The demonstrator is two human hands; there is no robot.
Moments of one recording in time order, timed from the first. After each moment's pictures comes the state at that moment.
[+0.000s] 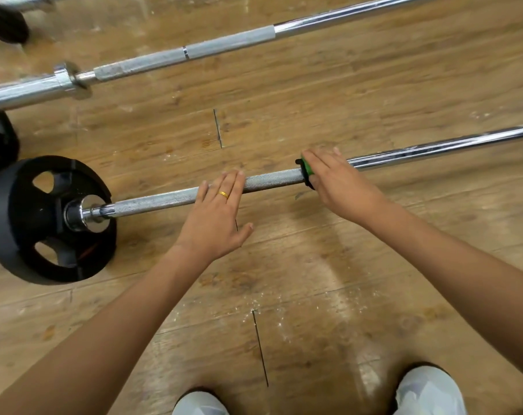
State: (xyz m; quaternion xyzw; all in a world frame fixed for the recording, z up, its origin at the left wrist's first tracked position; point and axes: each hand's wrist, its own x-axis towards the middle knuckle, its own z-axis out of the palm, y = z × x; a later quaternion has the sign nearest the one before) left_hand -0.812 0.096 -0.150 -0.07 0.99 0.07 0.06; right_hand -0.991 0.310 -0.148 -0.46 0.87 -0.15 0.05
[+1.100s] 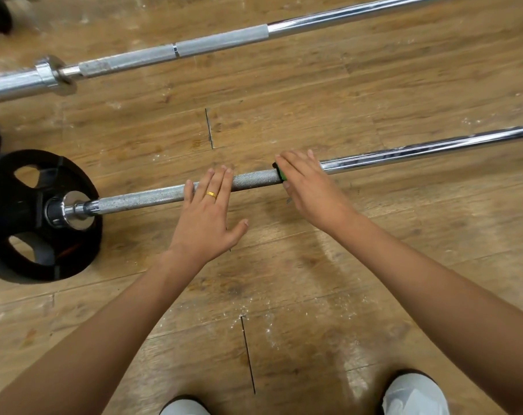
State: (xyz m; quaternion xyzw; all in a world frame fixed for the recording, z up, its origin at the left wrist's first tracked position) left_hand -0.821 0.102 -0.158 -0.12 0.99 0.07 0.03; right_hand -0.978 0.287 -0.156 -0.47 0.86 -0.20 0.03
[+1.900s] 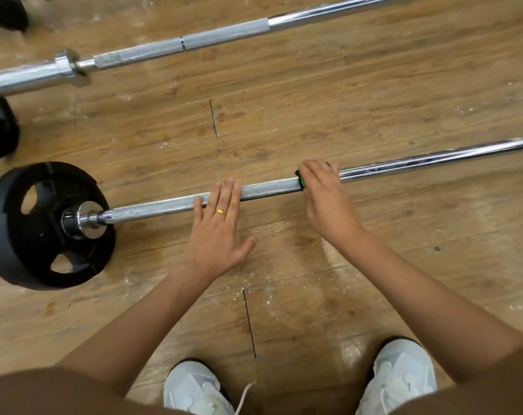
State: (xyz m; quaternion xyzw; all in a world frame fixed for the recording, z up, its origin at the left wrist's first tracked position) left_hand -0.764 0.146 -0.159 -0.12 0.99 0.06 0.06; right_hand -0.923 0.333 -0.153 -0.38 0.89 -0.24 0.03
